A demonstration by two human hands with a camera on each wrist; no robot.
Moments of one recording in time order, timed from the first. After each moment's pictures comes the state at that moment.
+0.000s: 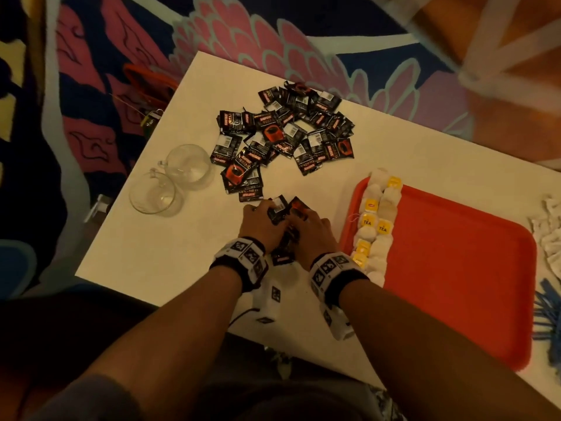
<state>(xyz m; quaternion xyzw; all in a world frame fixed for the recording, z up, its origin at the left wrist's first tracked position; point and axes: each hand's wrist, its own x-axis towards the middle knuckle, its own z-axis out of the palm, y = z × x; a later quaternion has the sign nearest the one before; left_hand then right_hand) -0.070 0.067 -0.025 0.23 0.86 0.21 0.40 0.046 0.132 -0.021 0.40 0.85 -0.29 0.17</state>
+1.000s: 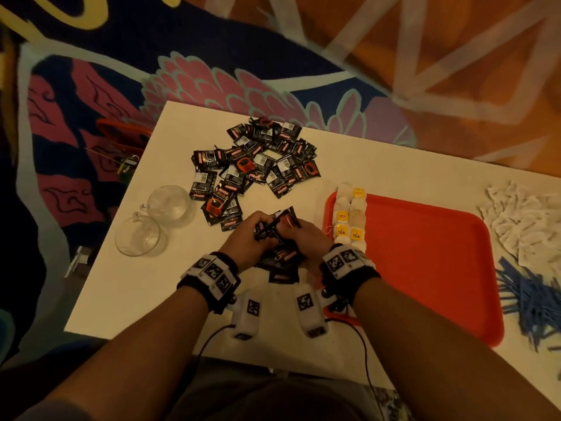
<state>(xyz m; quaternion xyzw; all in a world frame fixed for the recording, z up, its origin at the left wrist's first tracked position) -0.082 0.066 0.030 0.32 0.71 0.37 0.50 0.042 0.153 0.036 0.52 0.45 -0.73 -0.03</state>
